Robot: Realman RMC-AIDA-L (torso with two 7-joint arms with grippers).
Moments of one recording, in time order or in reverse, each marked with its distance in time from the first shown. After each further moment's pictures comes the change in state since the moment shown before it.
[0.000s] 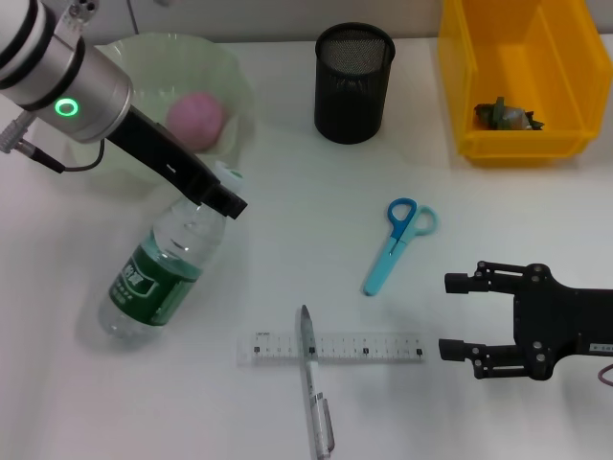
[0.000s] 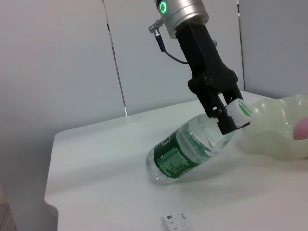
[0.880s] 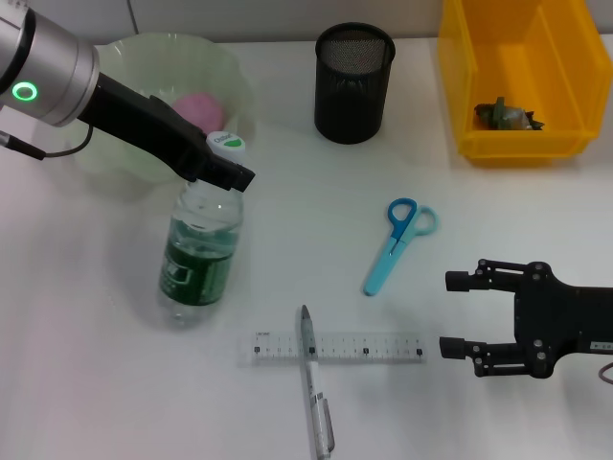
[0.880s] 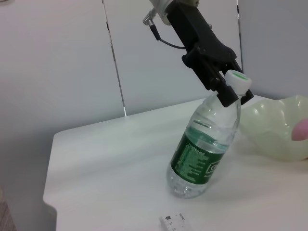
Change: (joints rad) left arm 0.061 0.003 -0.114 0.091 -0.130 0.059 0.105; right arm 0.000 0.000 0.000 -0.005 0.003 0.000 0.000
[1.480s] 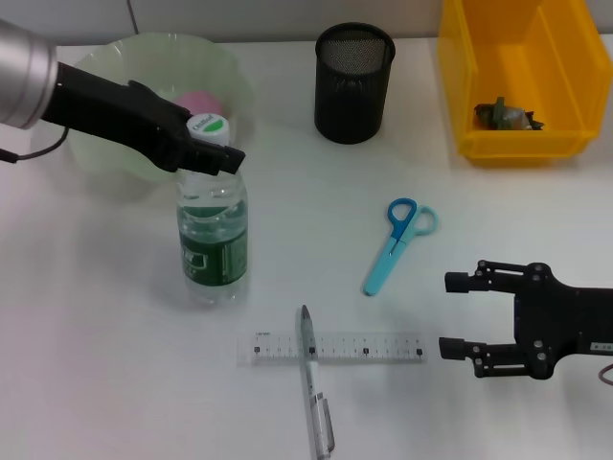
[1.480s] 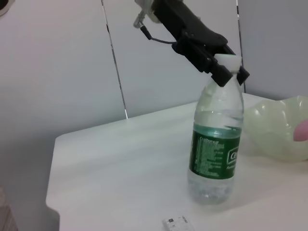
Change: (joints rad) left arm 0.108 0.001 -0.044 0.098 -0.133 0.009 0.075; right arm 0.000 0.000 0.002 0.003 0.001 -0.006 0.010
